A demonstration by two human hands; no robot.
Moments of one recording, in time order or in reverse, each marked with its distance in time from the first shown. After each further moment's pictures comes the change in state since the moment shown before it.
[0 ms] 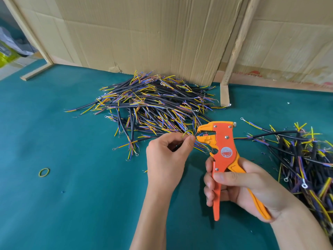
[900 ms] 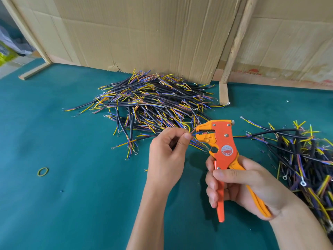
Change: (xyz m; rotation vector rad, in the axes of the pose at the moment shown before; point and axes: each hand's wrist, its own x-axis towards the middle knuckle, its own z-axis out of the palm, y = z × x) left_hand 0.002 0.004 -0.002 -0.017 -0.091 0.052; right_hand -0.001 -0.001 -0.003 0.004 -0.050 0.003
